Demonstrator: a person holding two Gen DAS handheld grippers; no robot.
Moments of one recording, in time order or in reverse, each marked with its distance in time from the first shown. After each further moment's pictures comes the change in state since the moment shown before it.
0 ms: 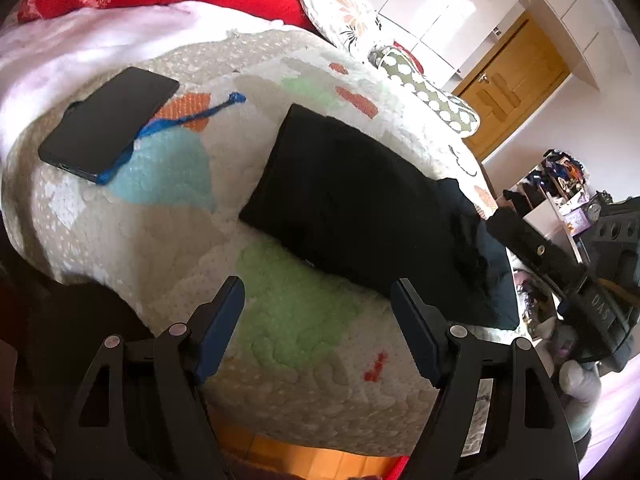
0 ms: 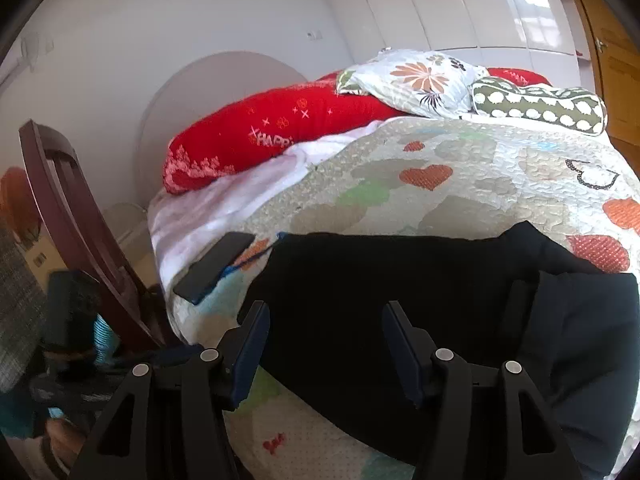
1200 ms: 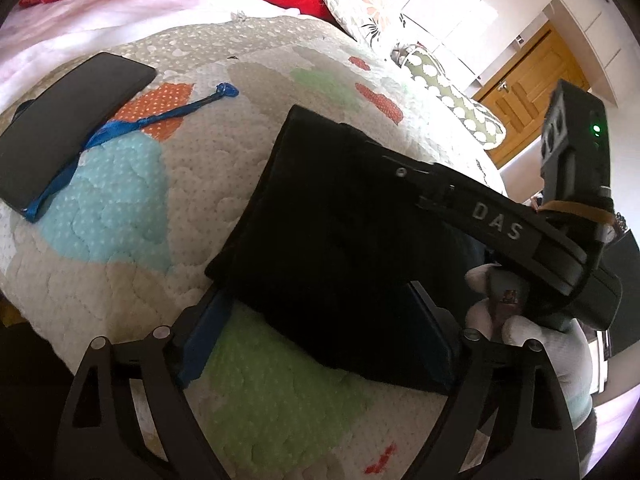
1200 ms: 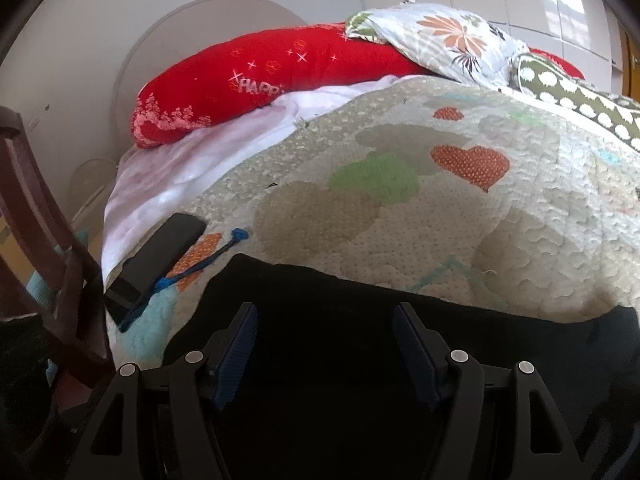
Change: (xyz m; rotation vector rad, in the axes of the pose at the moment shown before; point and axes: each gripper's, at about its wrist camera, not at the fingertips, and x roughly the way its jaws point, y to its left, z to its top) left arm 0.061 0.004 0.033 -0.060 0.008 0.032; right arm 0.157 -0.009 0.049 -0.079 0.201 -0.037
